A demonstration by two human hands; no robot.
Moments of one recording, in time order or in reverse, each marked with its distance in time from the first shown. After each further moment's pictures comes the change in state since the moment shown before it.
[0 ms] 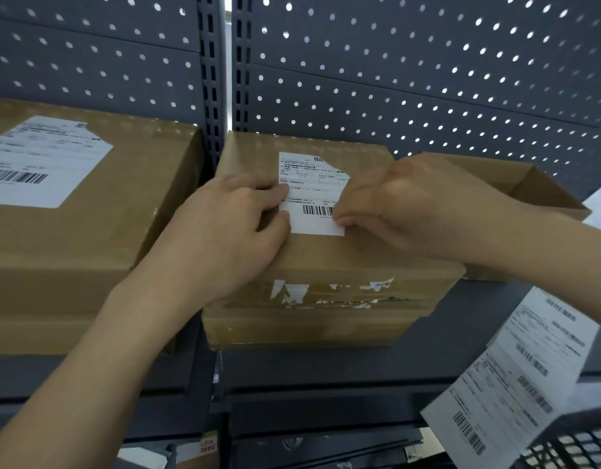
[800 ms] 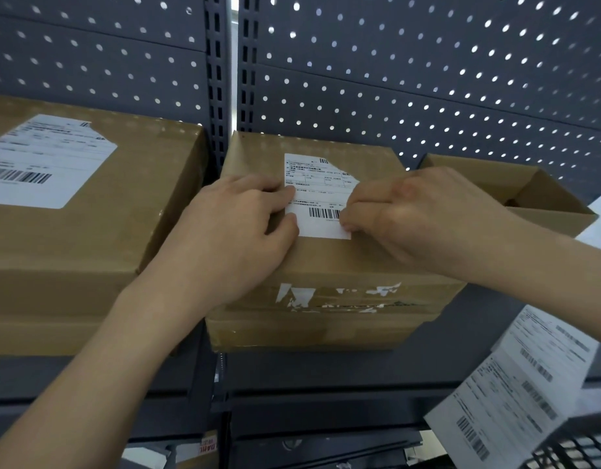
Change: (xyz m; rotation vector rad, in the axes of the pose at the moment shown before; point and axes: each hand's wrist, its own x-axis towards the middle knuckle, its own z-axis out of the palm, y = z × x) left_hand 0.001 -0.001 0.002 0.013 0.004 -0.003; right_hand -0.005 -0.002 0.011 -0.187 0.045 -0.027
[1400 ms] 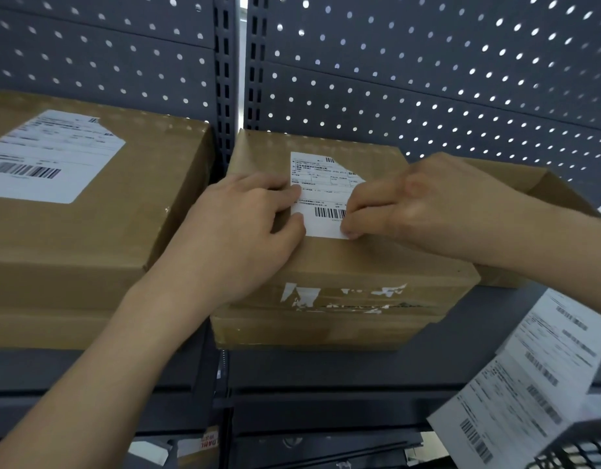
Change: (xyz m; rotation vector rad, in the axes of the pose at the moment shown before) left_hand -0.001 0.001 0.000 -0.011 -0.001 -0.001; right_hand 0.006 0.016 -0.006 0.036 -0.009 -0.265
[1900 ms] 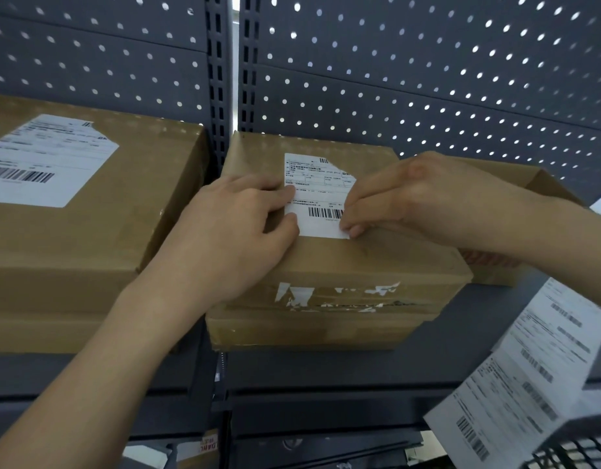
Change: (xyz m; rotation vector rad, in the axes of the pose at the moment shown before) left_hand 0.000 0.000 0.000 -0.008 -0.005 -0.012; right_hand -0.005 0.012 0.003 0.276 0.020 0.053
